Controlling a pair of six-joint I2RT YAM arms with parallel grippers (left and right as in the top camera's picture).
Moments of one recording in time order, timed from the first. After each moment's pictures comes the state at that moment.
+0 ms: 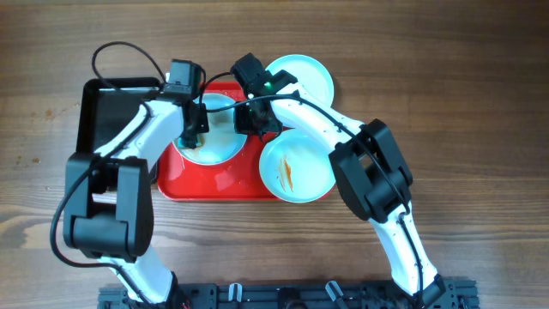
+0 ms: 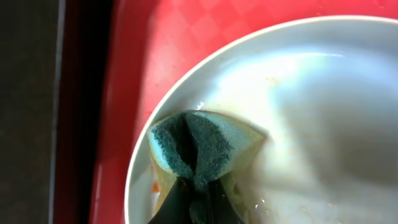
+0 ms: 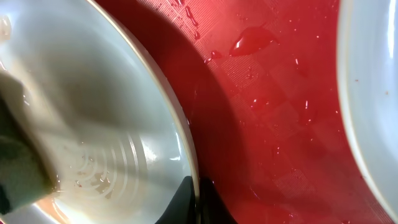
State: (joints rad) left arm -0.15 1.88 1.18 -0.58 -0.25 -0.27; right arm 0.66 2.35 1.86 -0.80 -0.22 0.63
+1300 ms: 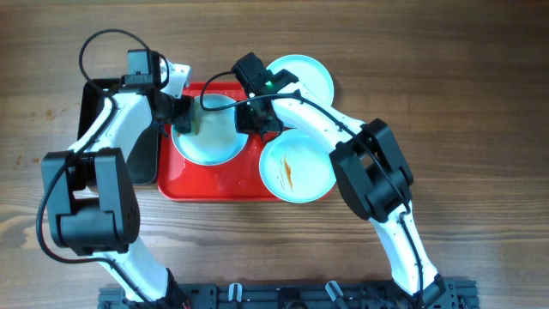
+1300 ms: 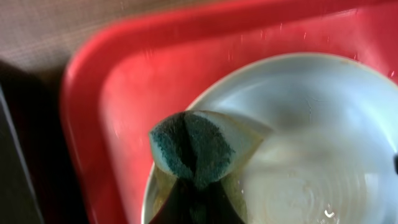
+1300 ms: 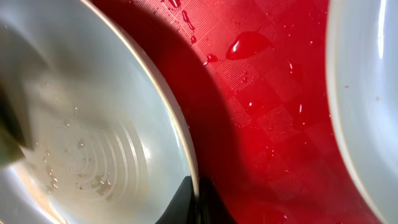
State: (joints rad) left arm 0.03 1.92 1.25 -0.52 0.20 0.23; right arm 0.65 2.35 1.86 -0.80 -0.22 0.62
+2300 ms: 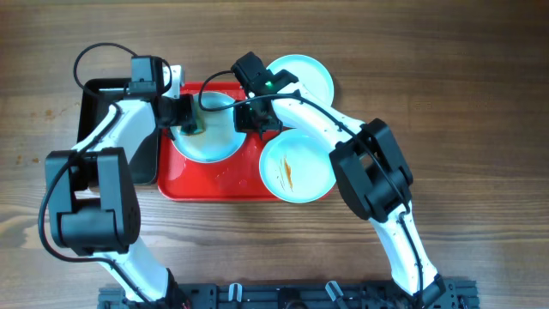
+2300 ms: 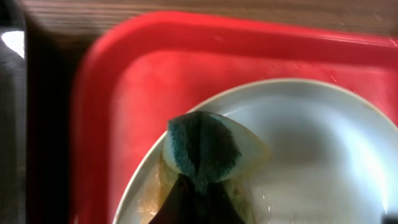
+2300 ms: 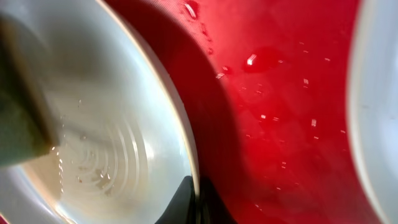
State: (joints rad) left arm 0.02 1.92 1.18 -0.40 0.14 -0.08; right arm 0.65 2.35 1.86 -0.77 -0.23 0.59
